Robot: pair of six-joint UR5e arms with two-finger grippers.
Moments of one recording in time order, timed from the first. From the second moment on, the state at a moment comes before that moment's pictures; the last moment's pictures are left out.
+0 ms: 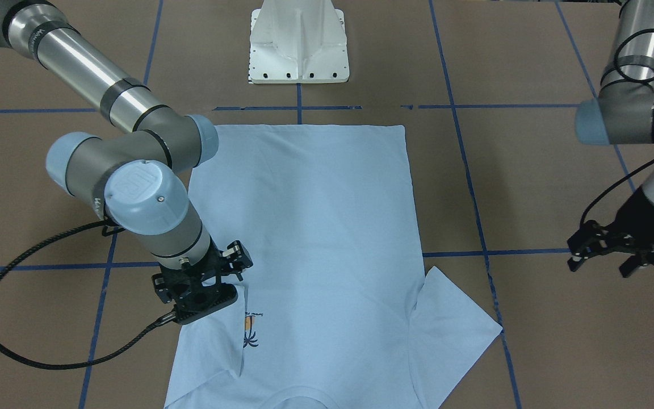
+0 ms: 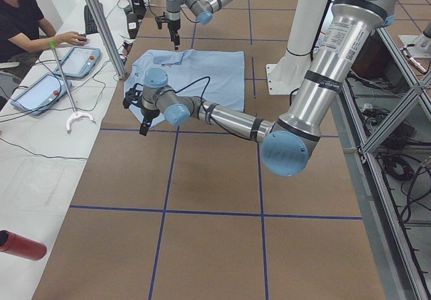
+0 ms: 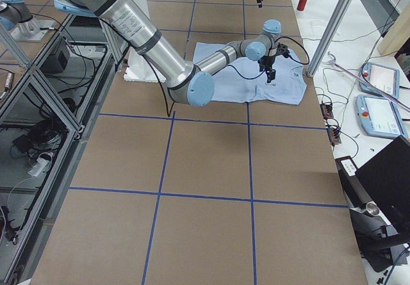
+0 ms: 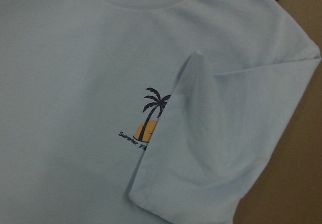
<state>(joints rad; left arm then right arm) -1.10 -1.97 -1.42 -2.15 -2.08 -0.72 0.88 -0.72 1.21 -1.39 2.08 0.56</state>
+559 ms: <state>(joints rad) -0.97 -2.14 -1.13 -2.35 -1.92 -0.86 1.00 -0.76 1.38 -1.68 2.12 0.56</state>
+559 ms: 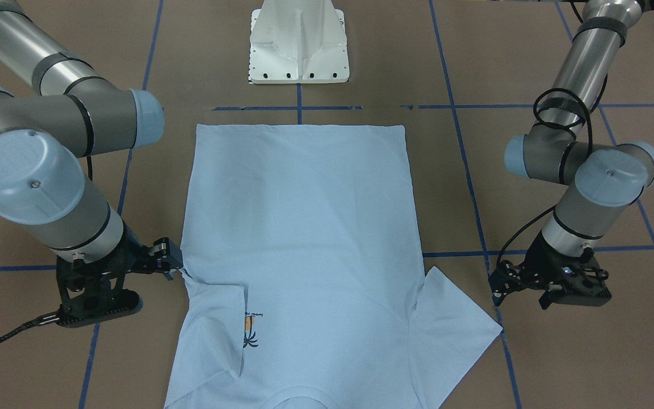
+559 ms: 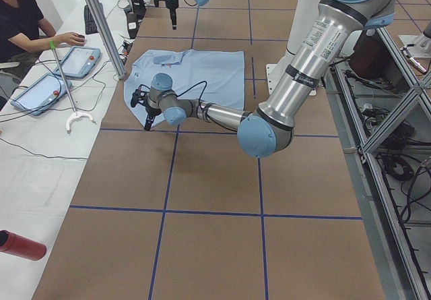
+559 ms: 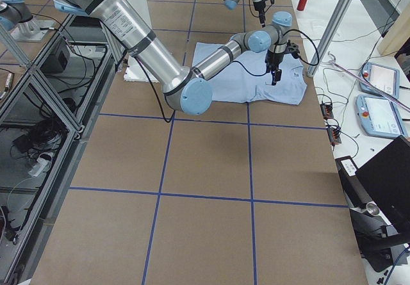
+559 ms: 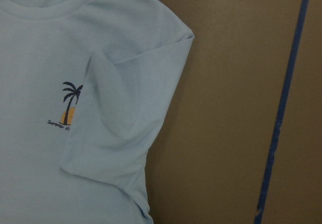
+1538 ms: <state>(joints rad) -0.92 -2.27 -0.89 -2.48 -1.81 -0.92 1.07 -0.78 1.40 -1.76 2.16 0.49</state>
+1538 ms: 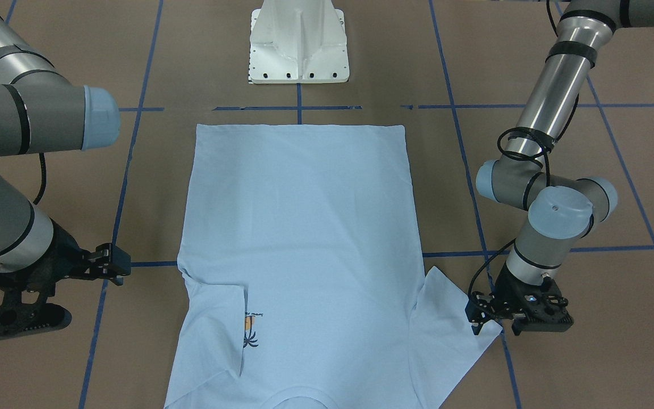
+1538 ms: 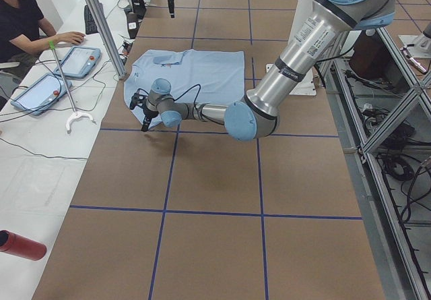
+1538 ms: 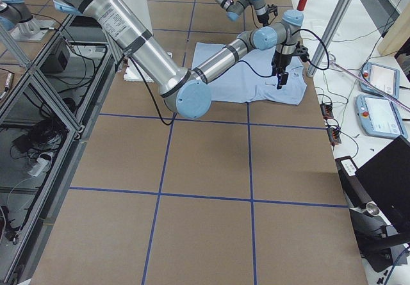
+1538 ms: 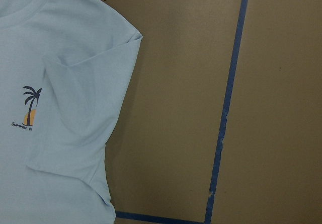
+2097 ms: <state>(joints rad) -0.92 -2.27 -0.88 -2.48 -1.82 -0.92 1.06 -0.78 1.40 -1.76 2.16 0.50</state>
